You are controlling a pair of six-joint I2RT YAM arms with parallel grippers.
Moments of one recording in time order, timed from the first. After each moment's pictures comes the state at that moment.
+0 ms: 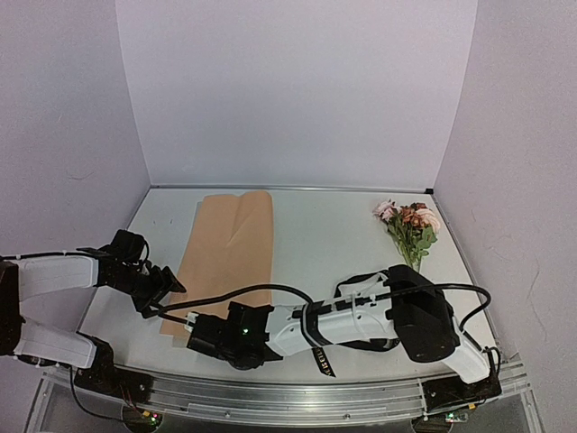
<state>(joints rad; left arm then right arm) -0.26 1.20 0.51 -0.41 0.35 -0.94 1.46 2.37 1.87 -0.62 0.70 -0.10</state>
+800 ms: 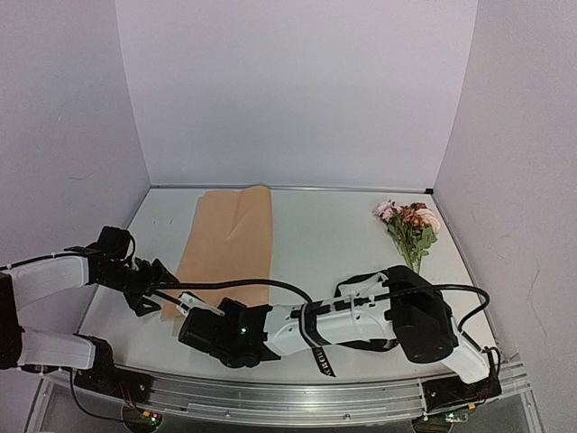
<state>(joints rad) -0.15 1.13 0.52 -0.47 0.44 -0.95 1.46 2.39 1.90 -0.47 0.86 -0.02</state>
